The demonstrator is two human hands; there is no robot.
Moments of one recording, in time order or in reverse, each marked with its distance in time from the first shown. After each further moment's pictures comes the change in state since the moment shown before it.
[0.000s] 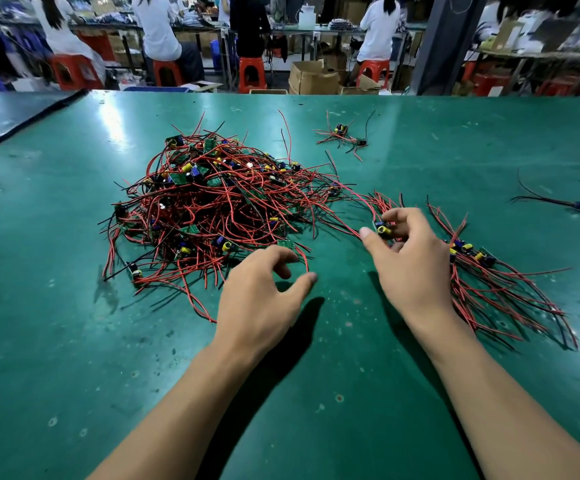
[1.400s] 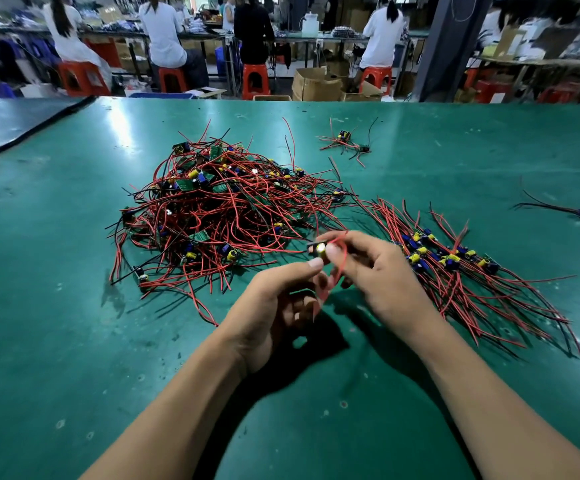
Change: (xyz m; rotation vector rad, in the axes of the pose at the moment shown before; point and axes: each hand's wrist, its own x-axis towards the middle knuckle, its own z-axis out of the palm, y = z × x) left_hand 0.003 0.016 -0.007 -1.146 -0.519 -0.539; right_hand -0.014 -0.024 0.006 0.515 -0.573 -0.025
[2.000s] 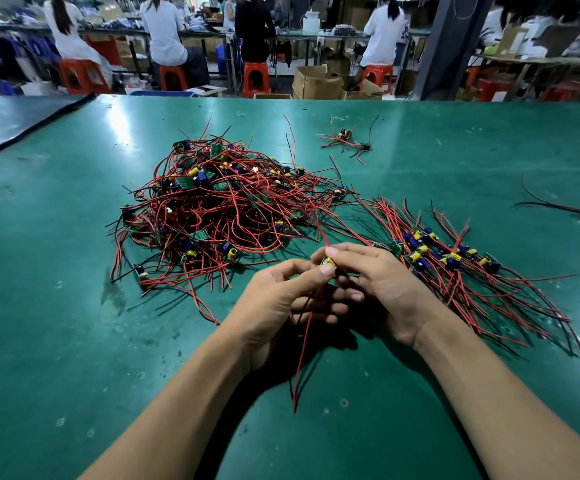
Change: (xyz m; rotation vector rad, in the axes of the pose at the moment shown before) left_hand 0.001 -0.003 -0.002 0.018 0.026 0.029; right_hand -0.003 -0.009 0.001 0.516 -0.153 0.454
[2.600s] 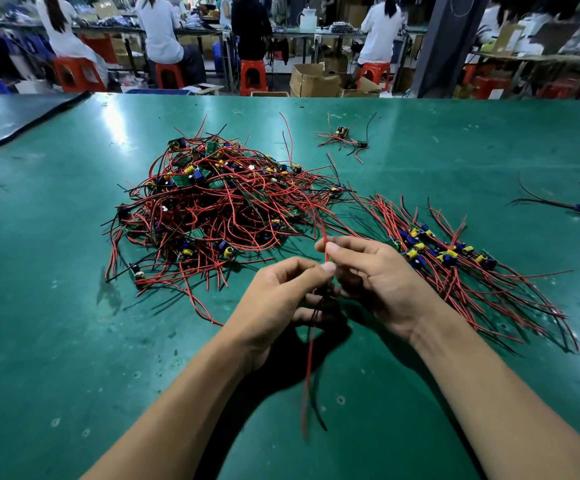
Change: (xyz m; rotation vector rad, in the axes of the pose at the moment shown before) left_hand 0.004 -0.004 0.005 0.167 0.020 0.095; right_hand 0.006 0.002 -0.004 -0.017 0.065 -0.054
